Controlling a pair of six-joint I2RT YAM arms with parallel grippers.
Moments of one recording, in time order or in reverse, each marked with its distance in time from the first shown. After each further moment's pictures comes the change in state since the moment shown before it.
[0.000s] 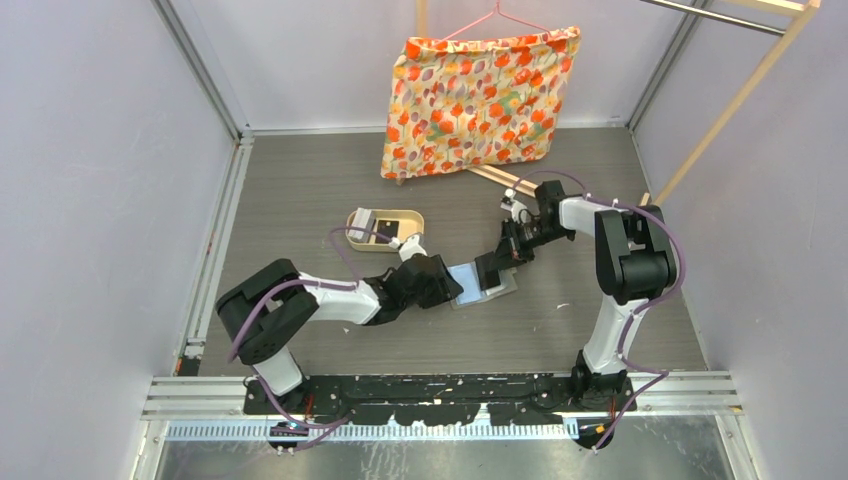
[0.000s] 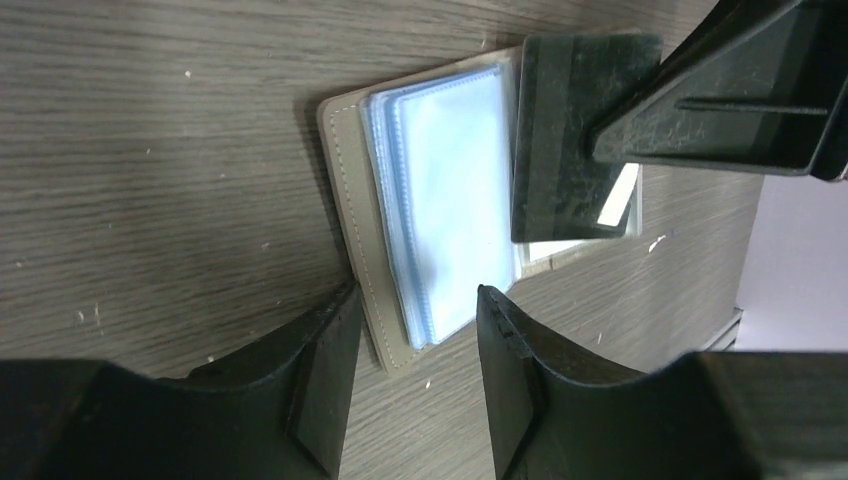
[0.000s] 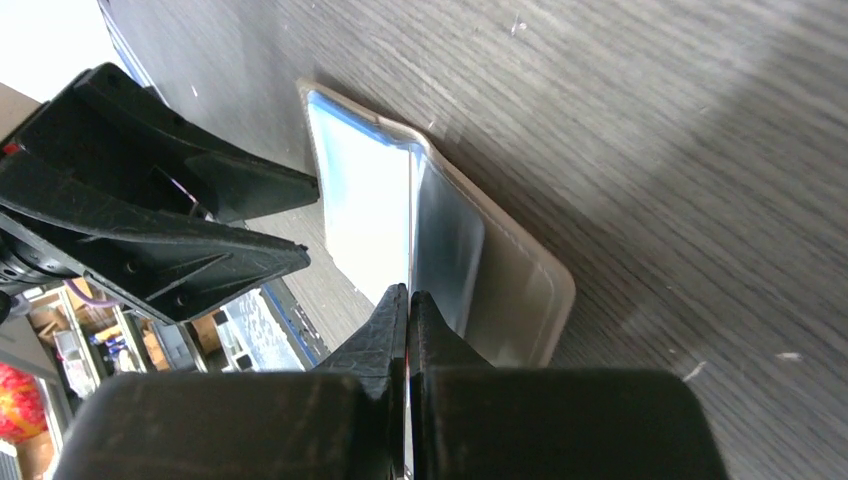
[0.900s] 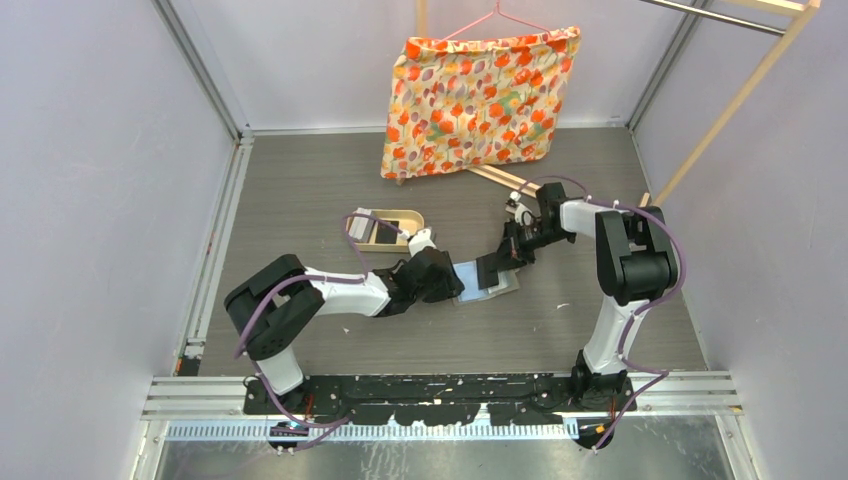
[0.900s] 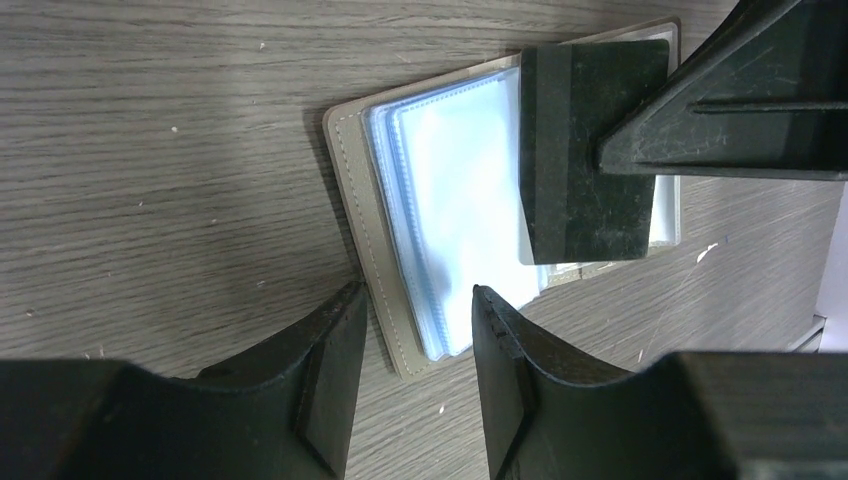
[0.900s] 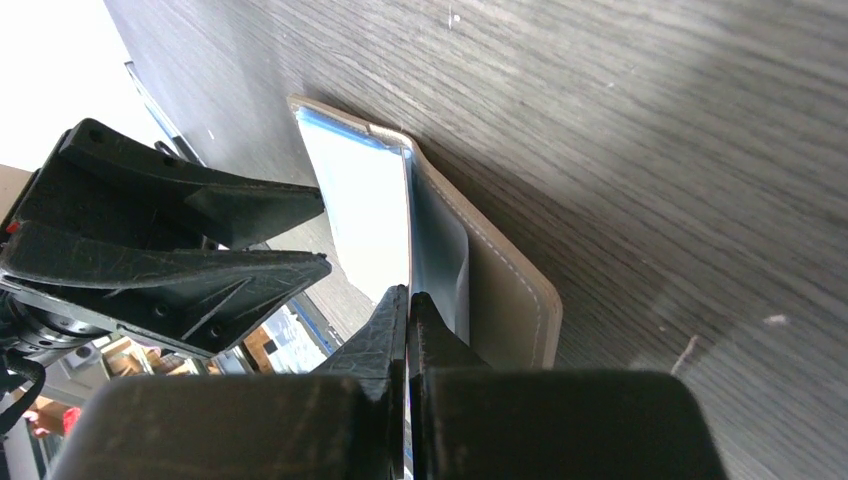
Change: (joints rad) left arm 0.000 0.051 0.125 -0.143 -0.035 0.107; right arm -0.006 0.001 -0.020 0.029 0.029 0.155
